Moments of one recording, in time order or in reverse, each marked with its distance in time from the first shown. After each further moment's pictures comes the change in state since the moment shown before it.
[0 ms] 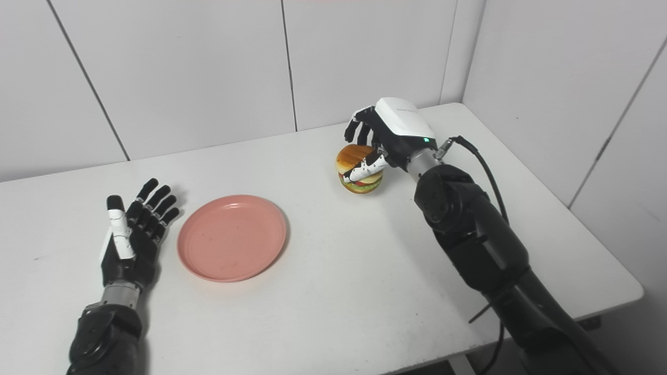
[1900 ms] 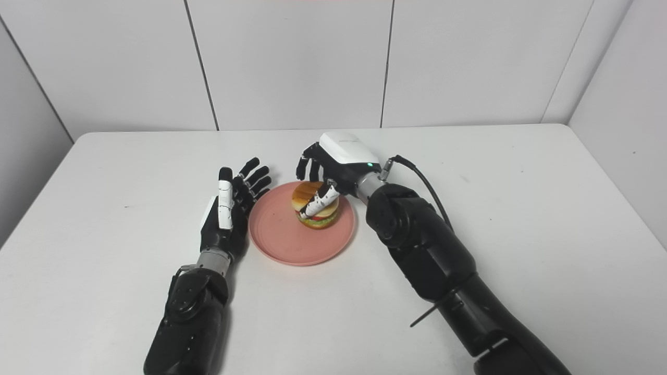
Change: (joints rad) left arm 0.023 -0.071 -0.029 -0.047 0.061 0.017 0.079; right arm -0.204 0.287 0.274 0.378 -0.041 -0.171 0.010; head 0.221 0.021
